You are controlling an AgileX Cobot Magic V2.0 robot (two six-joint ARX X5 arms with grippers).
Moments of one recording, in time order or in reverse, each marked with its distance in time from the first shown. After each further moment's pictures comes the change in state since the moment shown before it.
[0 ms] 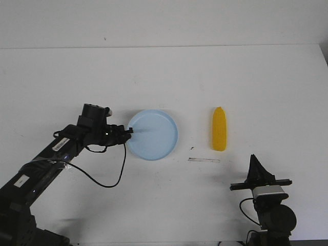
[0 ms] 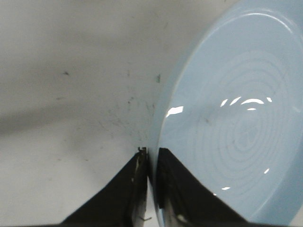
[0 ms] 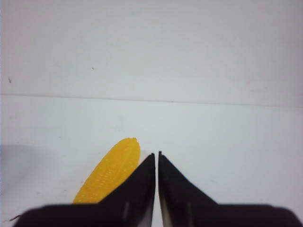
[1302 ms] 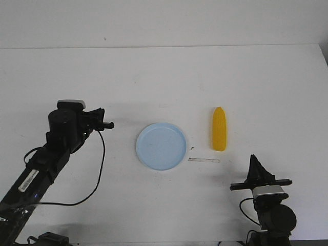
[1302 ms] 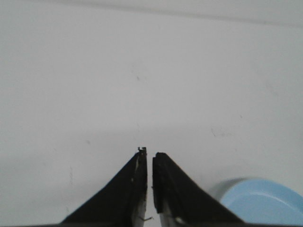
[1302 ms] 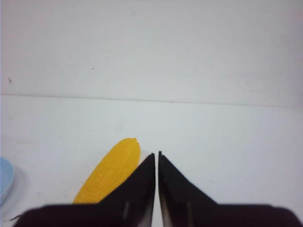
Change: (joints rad) left arm 0.071 -0.397 -0.167 0.345 -0.340 0.251; right arm 0.000 0.000 0.000 0.000 0.000 0.000
